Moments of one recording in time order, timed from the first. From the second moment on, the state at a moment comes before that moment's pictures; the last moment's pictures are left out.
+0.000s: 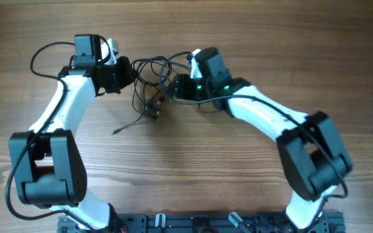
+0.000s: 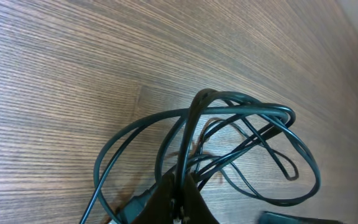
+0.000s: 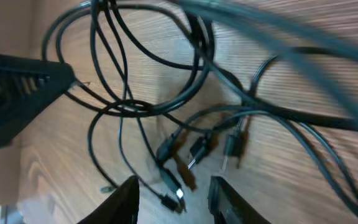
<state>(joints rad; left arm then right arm) 0.02 1.79 1.22 -0.47 0.47 -0.45 0.57 1.93 1.22 -0.09 -0.39 0.67</state>
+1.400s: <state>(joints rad) -0.13 1.95 1.24 -0.51 0.29 -0.68 0.51 2.08 1.24 -0.09 -0.18 0.56</state>
